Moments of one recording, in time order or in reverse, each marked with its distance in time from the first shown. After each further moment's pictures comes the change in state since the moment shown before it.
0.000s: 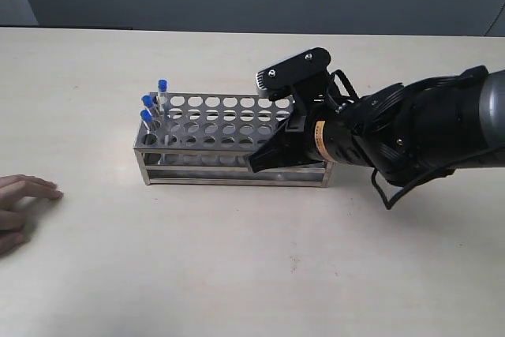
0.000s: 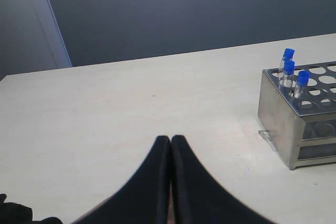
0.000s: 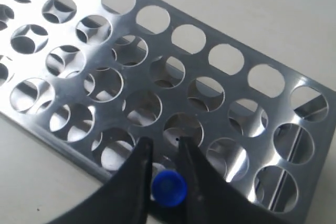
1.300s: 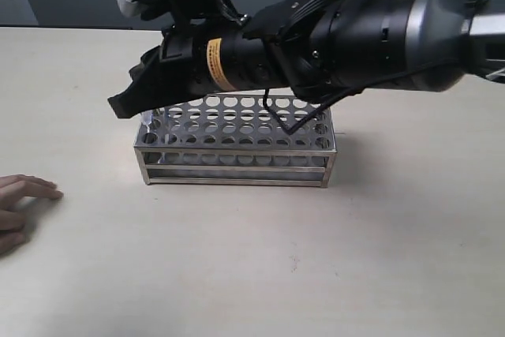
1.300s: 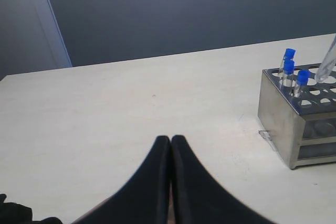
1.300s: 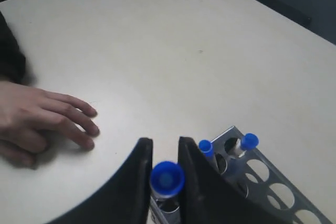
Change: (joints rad) left arm 0.000 0.000 0.000 0.000 0.000 0.000; right arm 0.101 0.089 -0.434 0.002 -0.334 -0.080
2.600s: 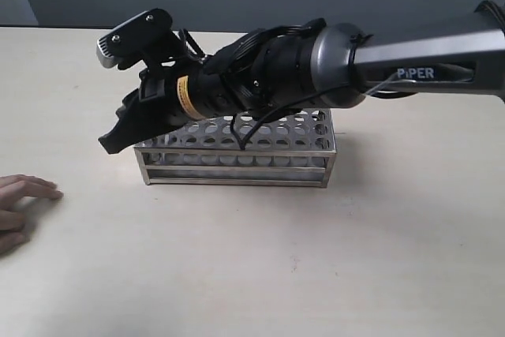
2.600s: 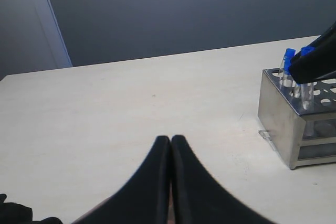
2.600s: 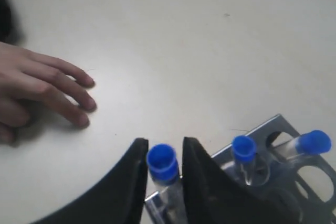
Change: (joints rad) left arm 0.000 0.000 0.000 0.000 0.000 0.000; right arm 0.013 0.216 -0.126 -0.003 -0.063 -0.059
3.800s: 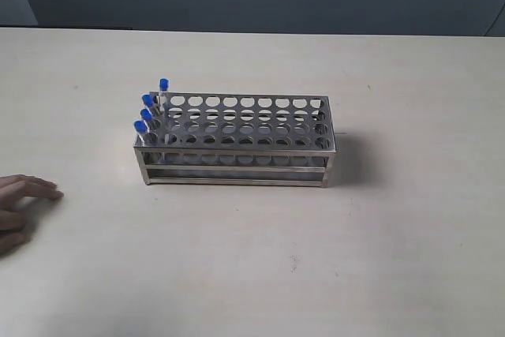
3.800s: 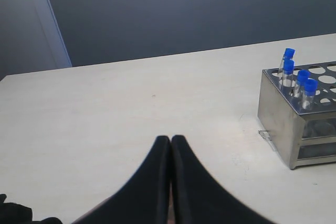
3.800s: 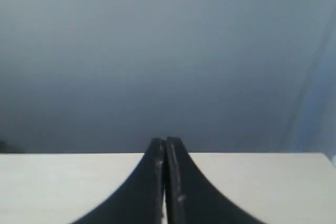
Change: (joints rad) left arm 0.000 0.000 0.000 0.000 0.000 0.000; right arm -0.470 -1.222 0.755 0.130 0.564 -0.017
